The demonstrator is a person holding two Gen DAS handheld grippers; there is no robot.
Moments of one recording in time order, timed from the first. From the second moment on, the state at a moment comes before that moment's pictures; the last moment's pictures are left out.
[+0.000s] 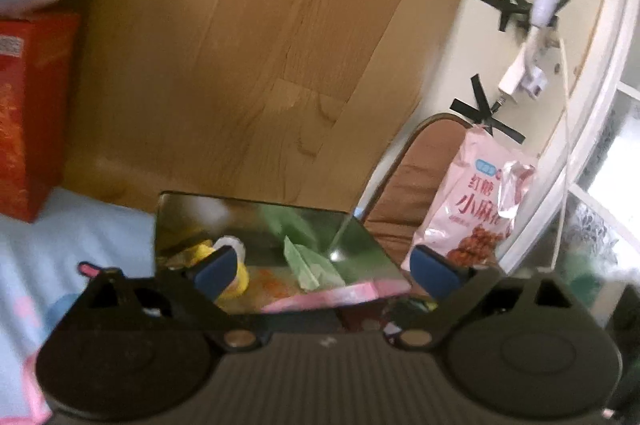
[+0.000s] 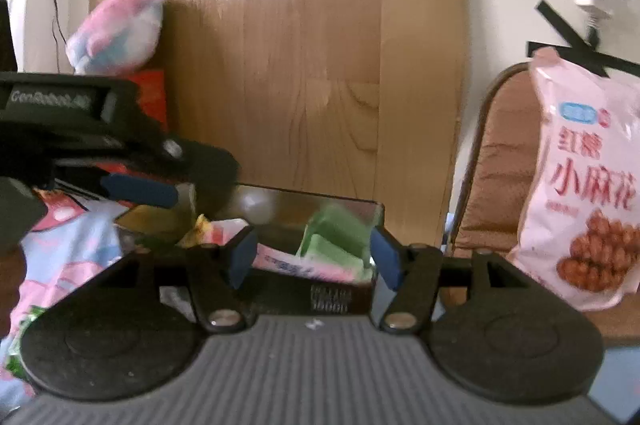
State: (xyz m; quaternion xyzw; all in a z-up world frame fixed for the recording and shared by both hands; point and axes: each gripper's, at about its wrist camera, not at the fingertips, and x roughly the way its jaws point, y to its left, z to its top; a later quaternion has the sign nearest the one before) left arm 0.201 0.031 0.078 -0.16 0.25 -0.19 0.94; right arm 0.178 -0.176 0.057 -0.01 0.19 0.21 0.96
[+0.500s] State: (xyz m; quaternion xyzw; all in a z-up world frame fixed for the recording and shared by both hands) left arm 0.066 0.052 0.029 -0.13 0.24 -0.18 0.94; right arm 0.081 -0.228 0.012 0.20 0.26 0.15 0.93
